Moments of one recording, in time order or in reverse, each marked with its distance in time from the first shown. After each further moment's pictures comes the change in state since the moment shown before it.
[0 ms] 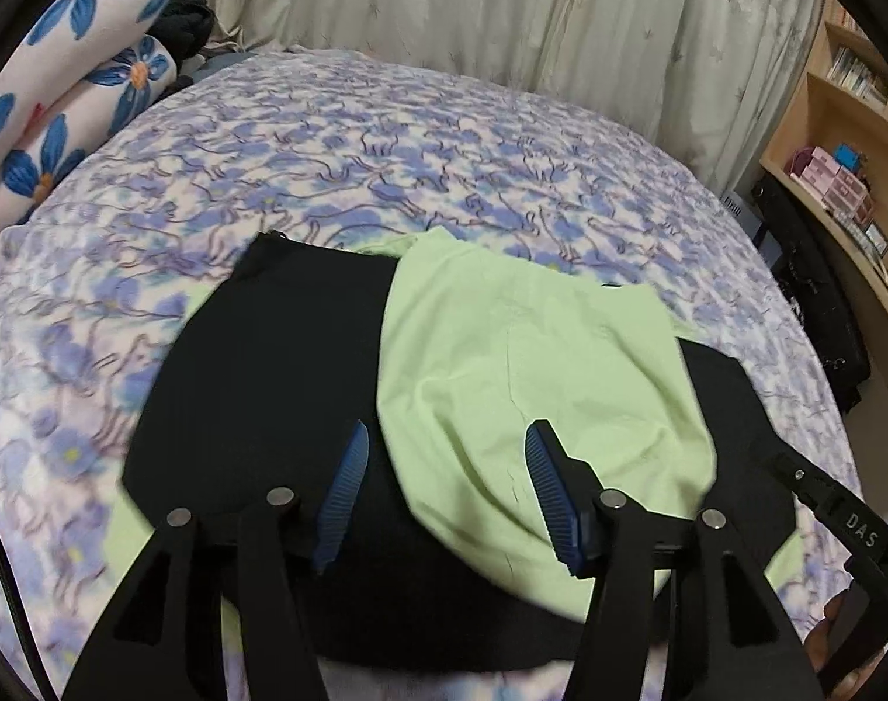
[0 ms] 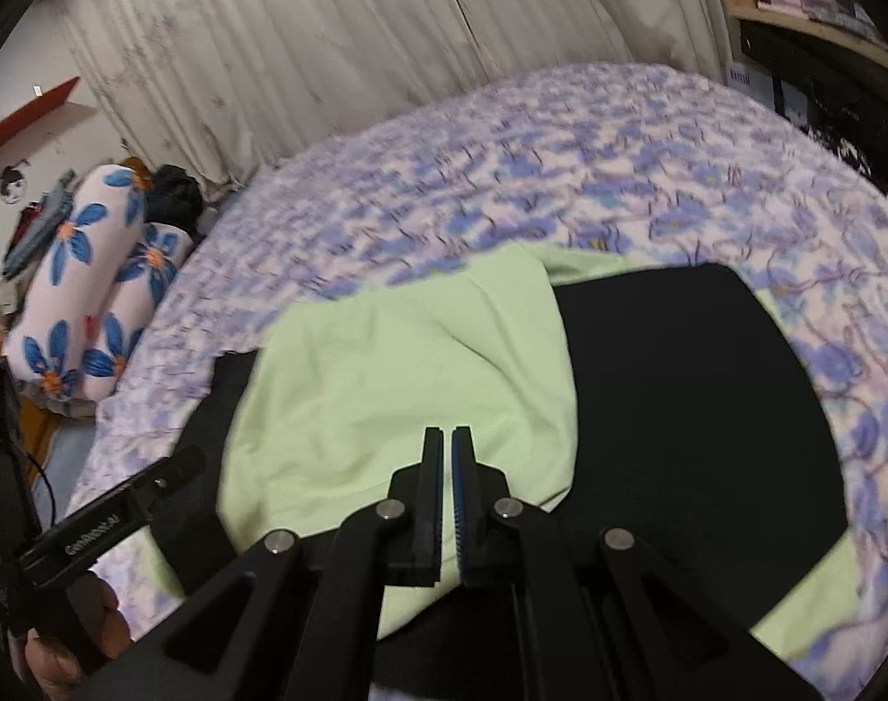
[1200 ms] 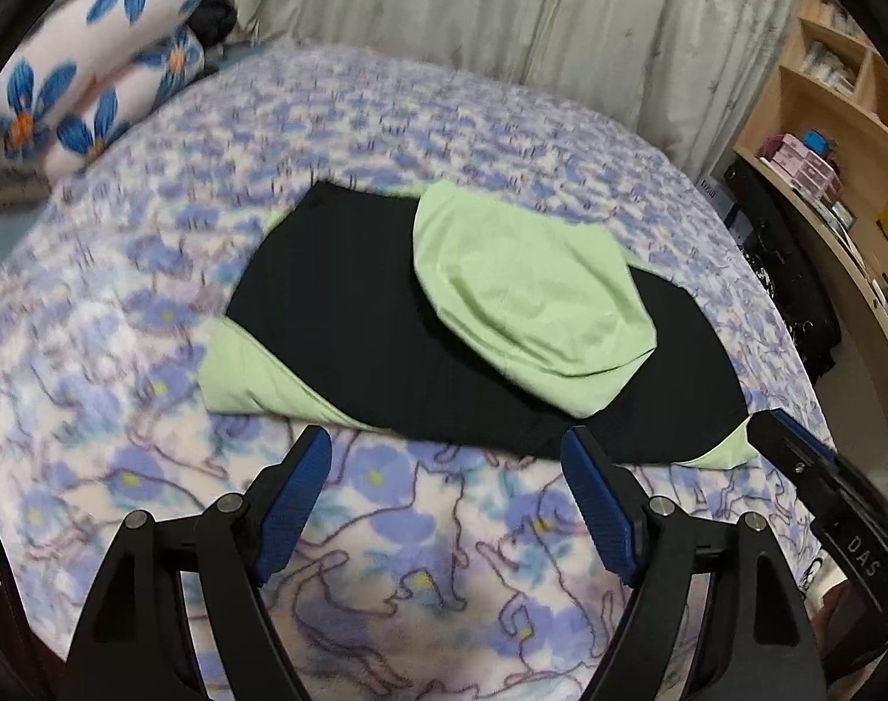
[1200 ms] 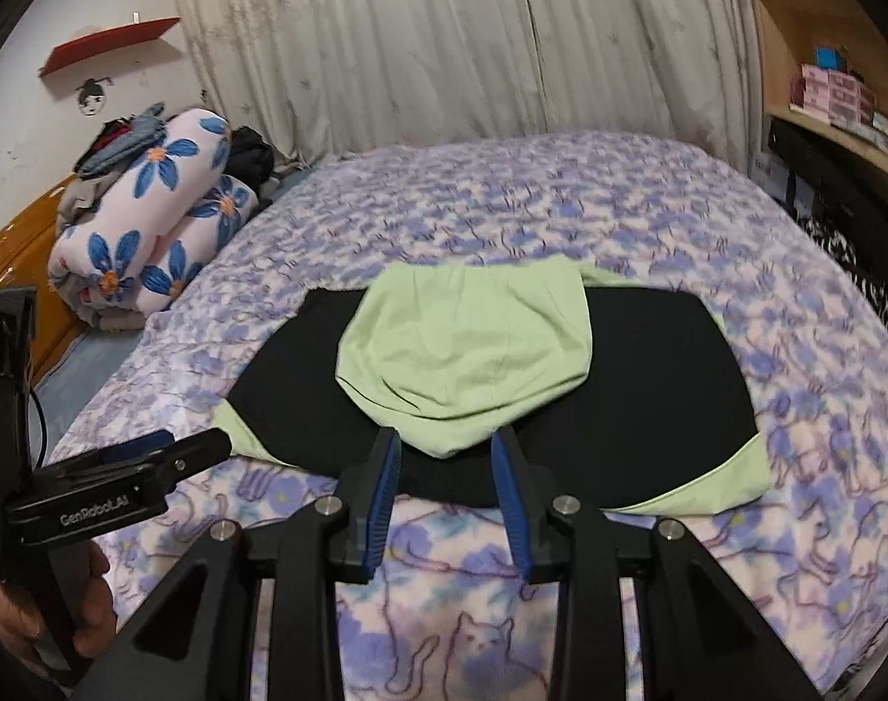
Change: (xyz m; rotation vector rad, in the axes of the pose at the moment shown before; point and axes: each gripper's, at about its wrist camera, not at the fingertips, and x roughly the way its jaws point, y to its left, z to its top) left arm -0.107 0.022 -0.091 -0.018 0.049 -0.031; right arm -0.097 0.052 -0.086 -0.179 -0.029 -0.027
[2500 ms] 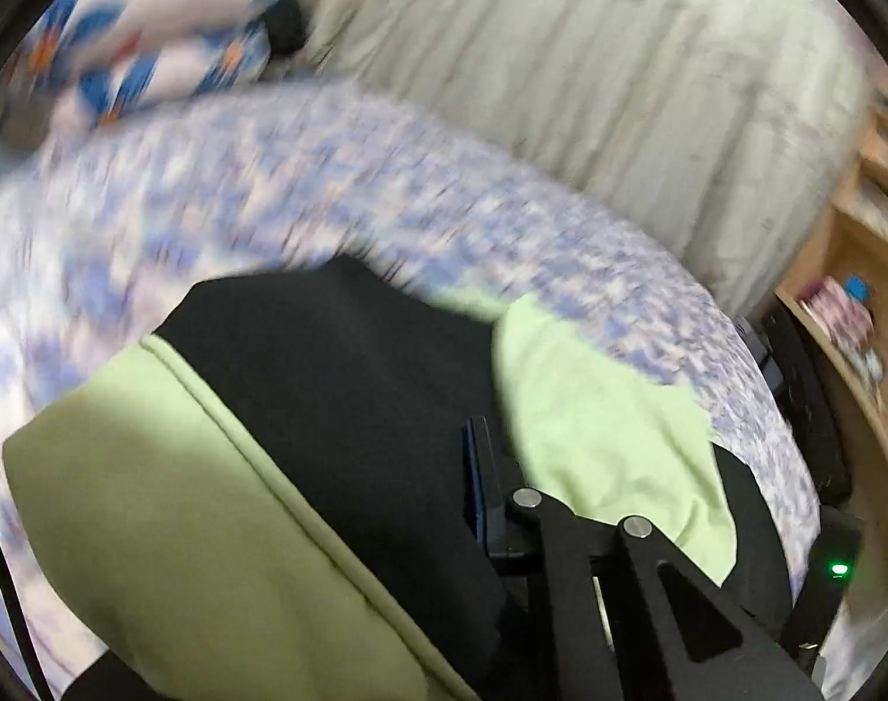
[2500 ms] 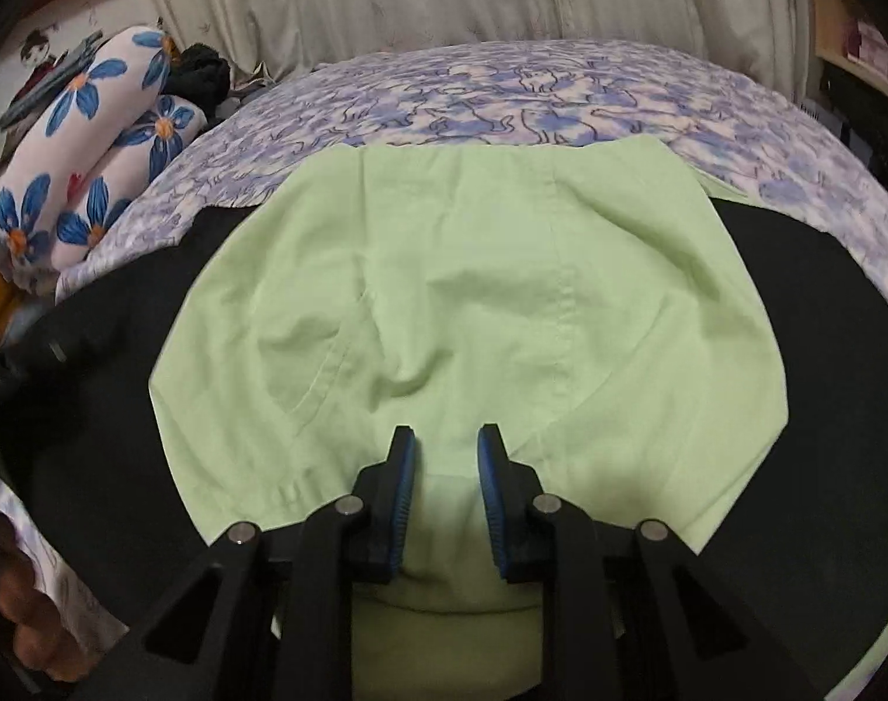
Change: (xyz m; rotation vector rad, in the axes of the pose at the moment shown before) left arm 0.112 0.043 0.068 -0.138 -0.314 -0.013; right arm 0.208 -0.005 0.013 -0.016 0.175 -0.032
